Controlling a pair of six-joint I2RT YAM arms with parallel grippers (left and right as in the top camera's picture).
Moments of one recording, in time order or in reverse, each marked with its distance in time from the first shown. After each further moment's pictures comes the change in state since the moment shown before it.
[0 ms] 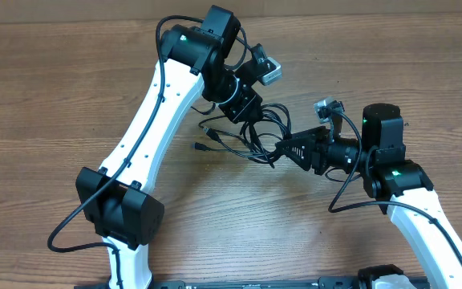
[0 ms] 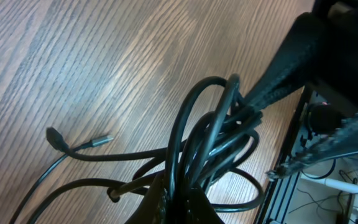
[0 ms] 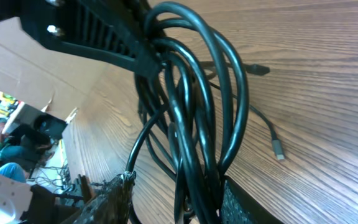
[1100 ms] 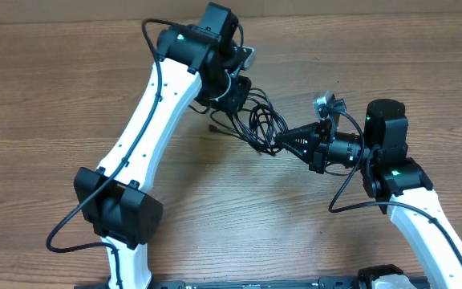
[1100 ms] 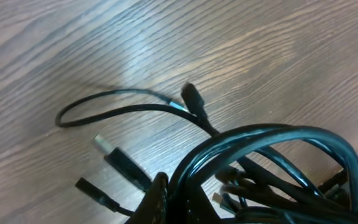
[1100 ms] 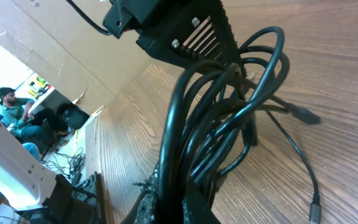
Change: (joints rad) left arm 0.021 0.000 0.000 0.034 -0.292 -0.508; right arm 0.000 0.001 0.000 0.165 -0.151 -0.021
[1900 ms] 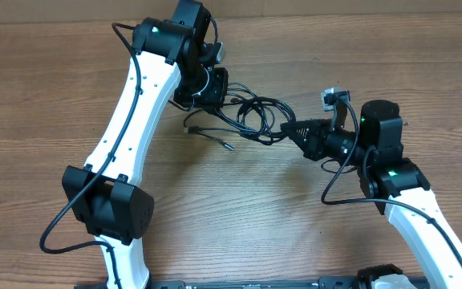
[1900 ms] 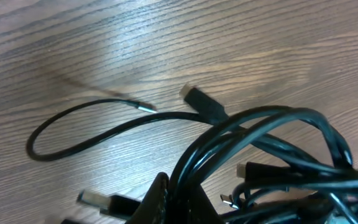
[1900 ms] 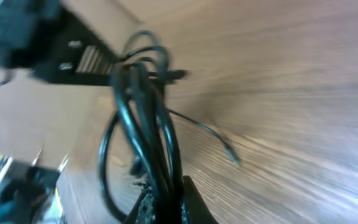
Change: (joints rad) left arm 0.100 0.000 0.000 -0.055 0.008 -0.153; right arm 0.023 0.000 0.002 -0.054 0.339 0.301
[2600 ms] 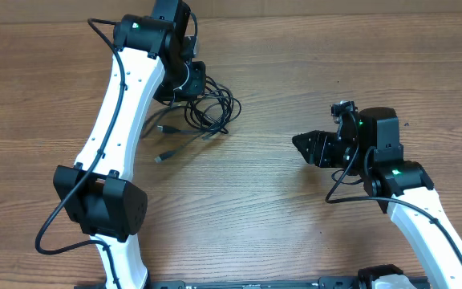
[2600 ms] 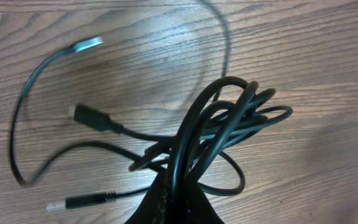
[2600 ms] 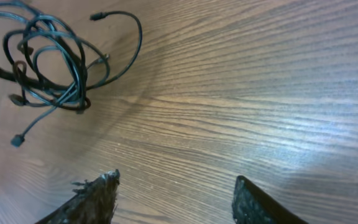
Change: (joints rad) left arm 0.064 0.001 0.000 0.008 -0.152 0.001; right arm -0.017 -0.001 0.018 -0.276 0.242 -0.087
